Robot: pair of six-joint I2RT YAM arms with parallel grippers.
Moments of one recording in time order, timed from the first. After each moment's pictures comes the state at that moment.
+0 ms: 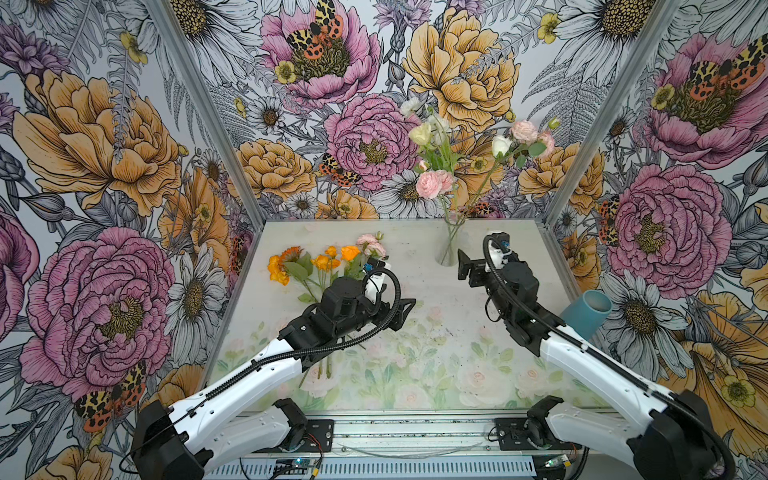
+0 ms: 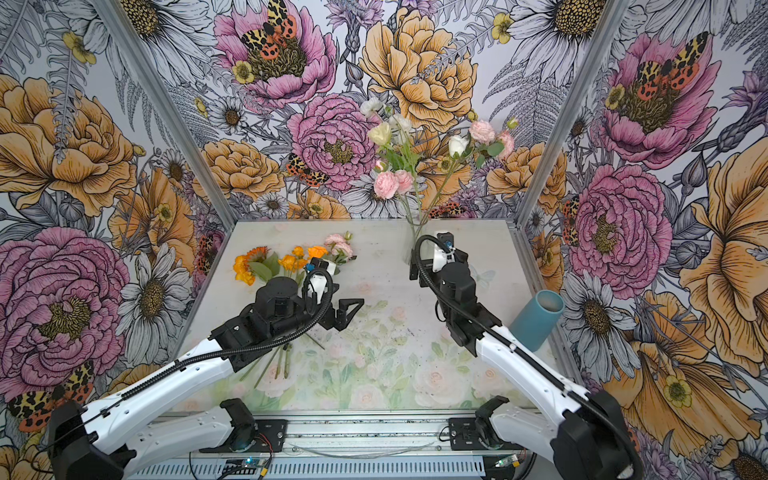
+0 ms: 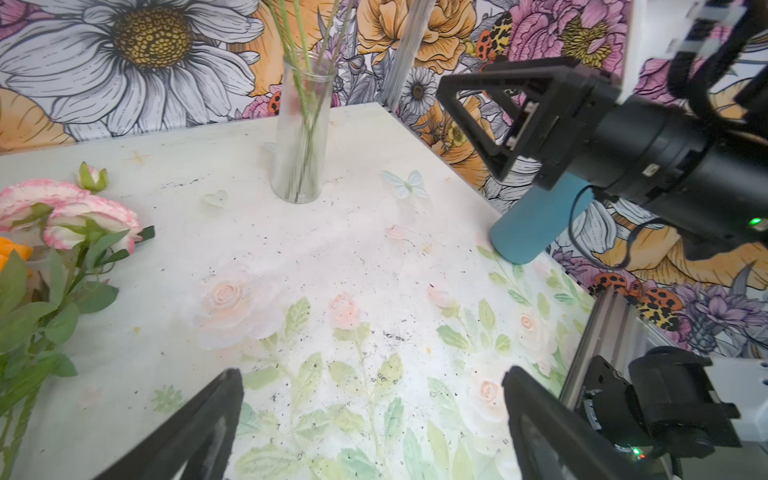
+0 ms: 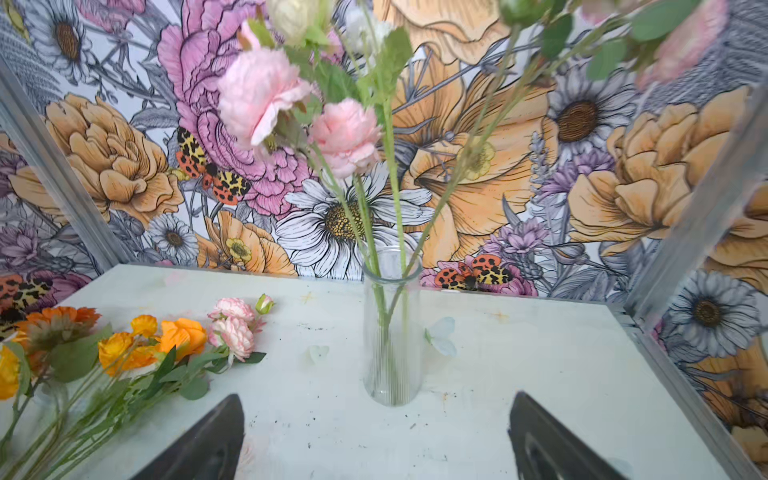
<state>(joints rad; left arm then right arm) -0.81 1.03 0.84 -0.17 0.08 -0.29 0.49 1.00 0.75 0.08 0.35 0.12</state>
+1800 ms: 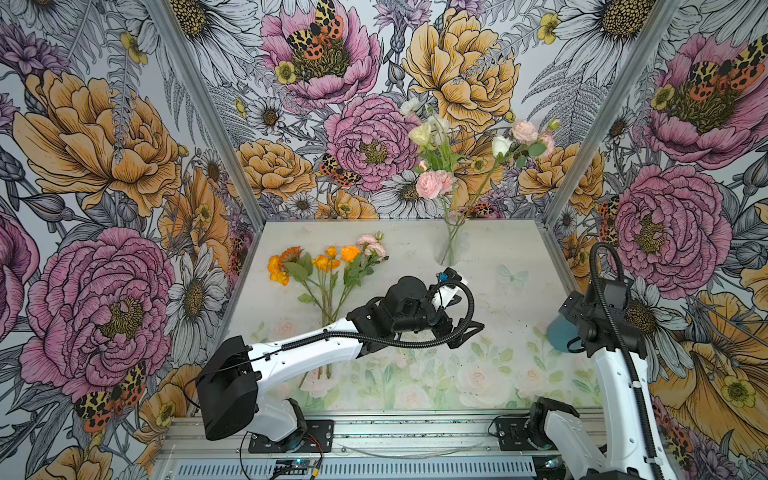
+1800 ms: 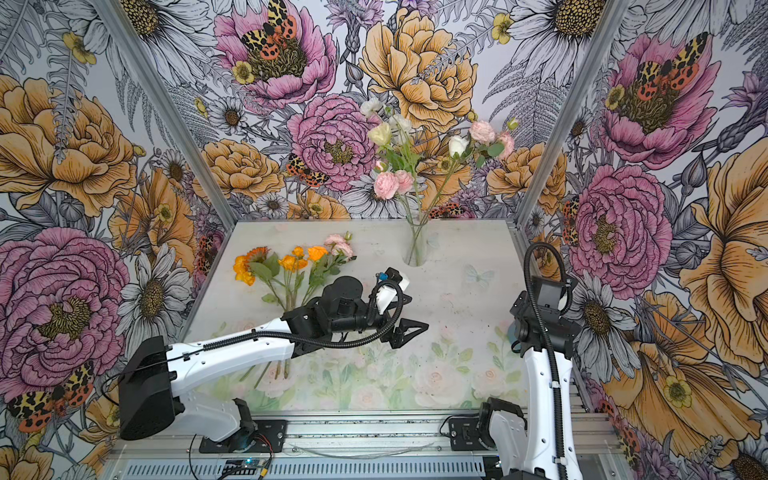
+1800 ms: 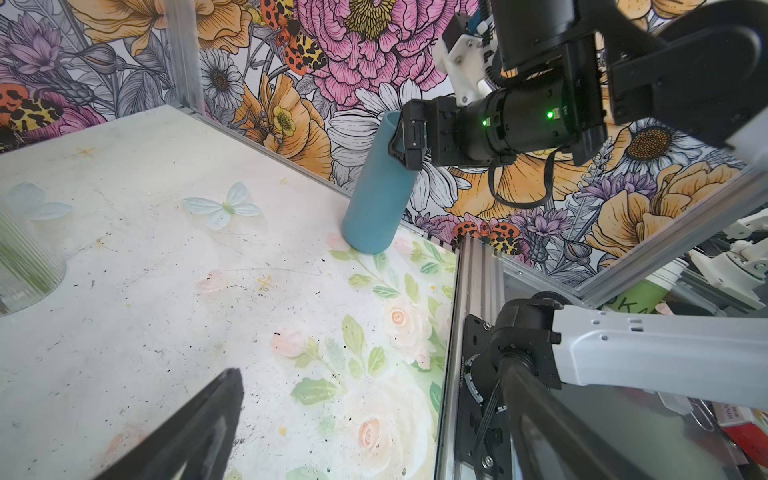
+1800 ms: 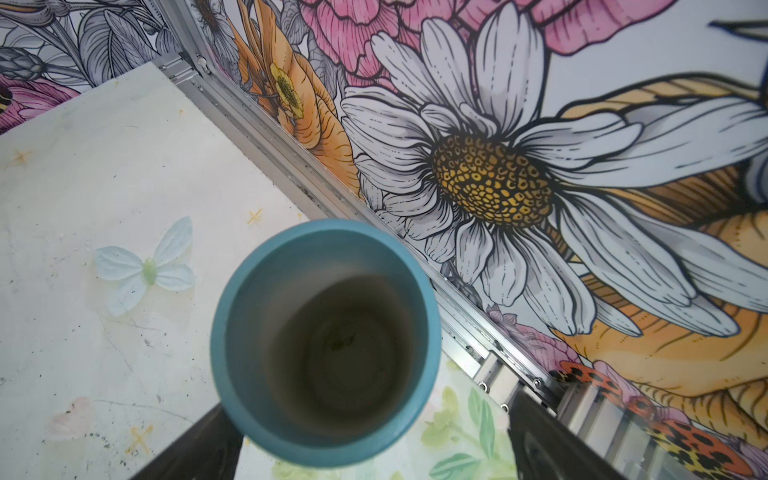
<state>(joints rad) -1.02 1.44 1.05 0.11 0.29 -0.24 -0.32 0.86 0.85 -0.79 0.39 0.29</state>
